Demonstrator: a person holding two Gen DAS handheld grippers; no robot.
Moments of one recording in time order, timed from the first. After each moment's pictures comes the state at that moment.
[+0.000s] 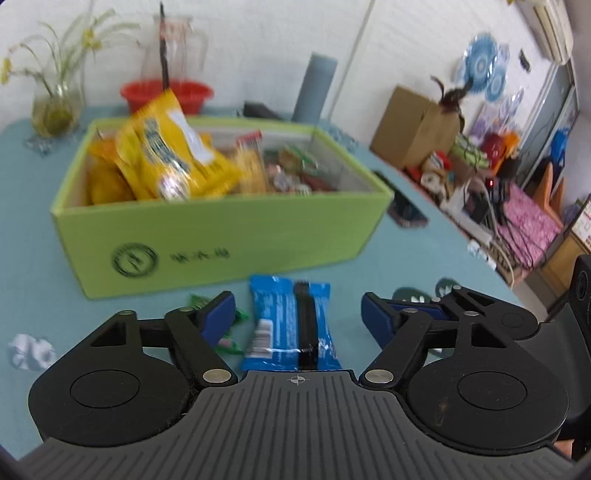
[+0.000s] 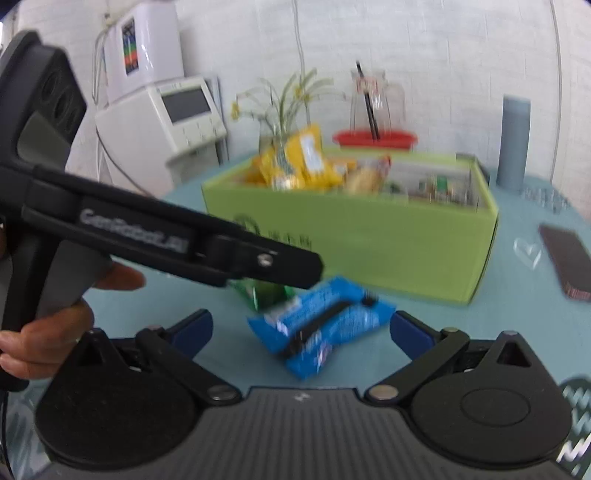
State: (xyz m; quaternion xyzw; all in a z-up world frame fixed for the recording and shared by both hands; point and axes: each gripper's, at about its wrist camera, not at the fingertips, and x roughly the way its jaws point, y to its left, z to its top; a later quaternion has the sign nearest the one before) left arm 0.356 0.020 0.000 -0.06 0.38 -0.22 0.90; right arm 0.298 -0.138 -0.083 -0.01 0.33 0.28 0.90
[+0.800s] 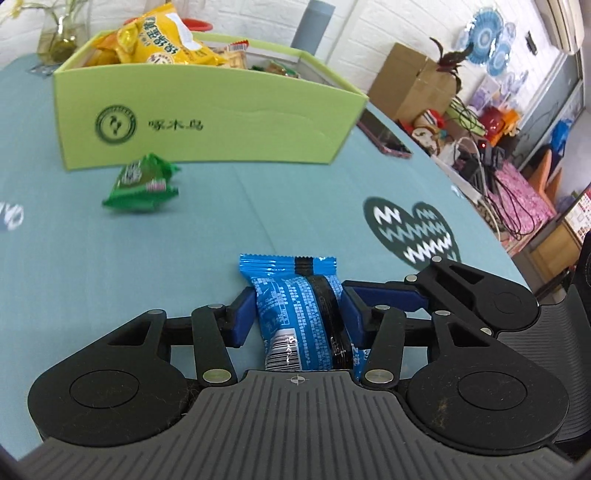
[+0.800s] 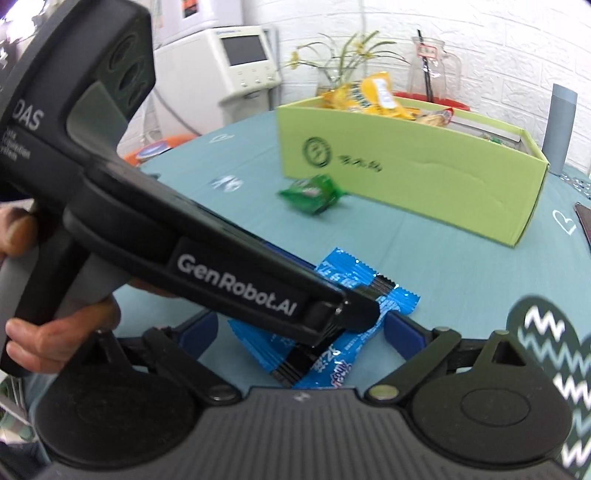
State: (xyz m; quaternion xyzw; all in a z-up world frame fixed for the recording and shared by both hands) left arm 0.278 0.009 -0.036 -0.09 0.43 -0.22 0.87; right arm 0.223 -0.129 -0.093 -0.08 0.35 0.34 0.87
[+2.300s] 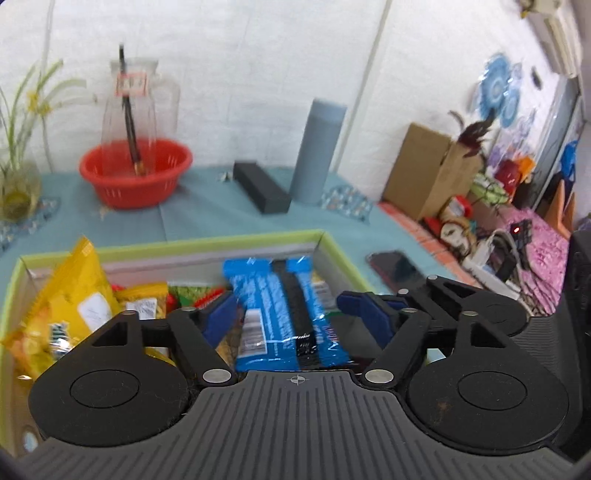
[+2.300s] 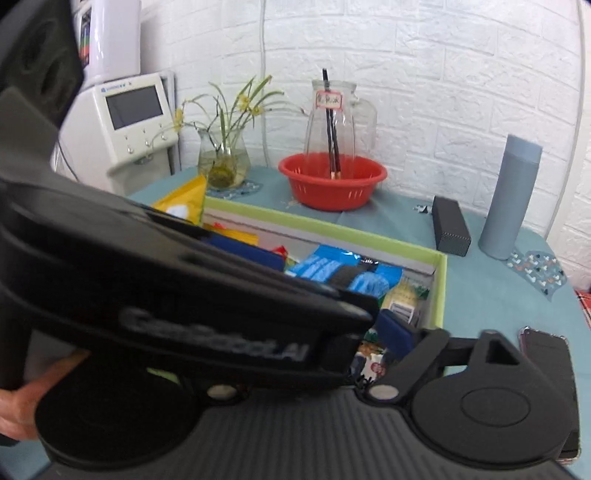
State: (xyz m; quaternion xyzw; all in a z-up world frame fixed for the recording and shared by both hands) left arm 0.470 -0.020 0.043 -0.05 0.31 -0.21 0.93; right arm 0.435 -0.148 -0.038 -0.07 0.28 0.25 0.92
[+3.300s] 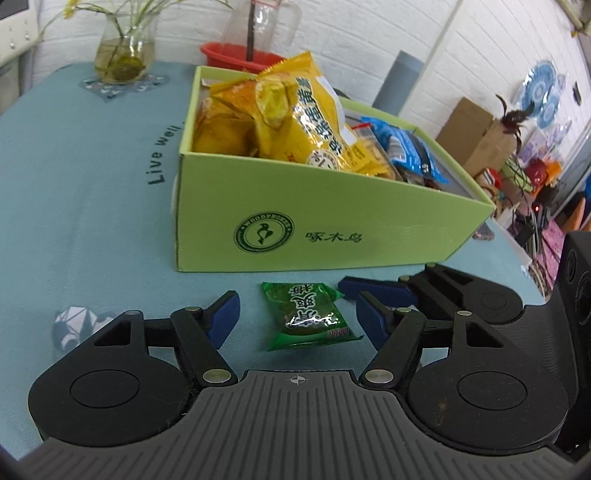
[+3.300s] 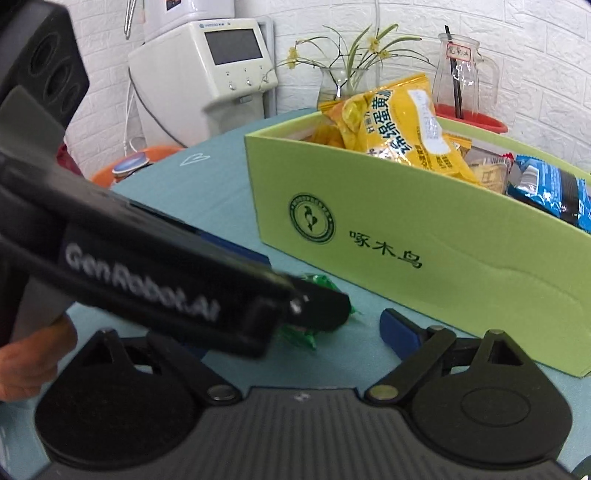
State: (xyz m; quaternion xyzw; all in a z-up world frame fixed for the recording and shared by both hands) left arm 0.377 0.101 -0.040 -0.12 0.40 -0.15 0.89; right arm 0.350 -0.041 -0.108 -0.08 0.35 0.34 0.87
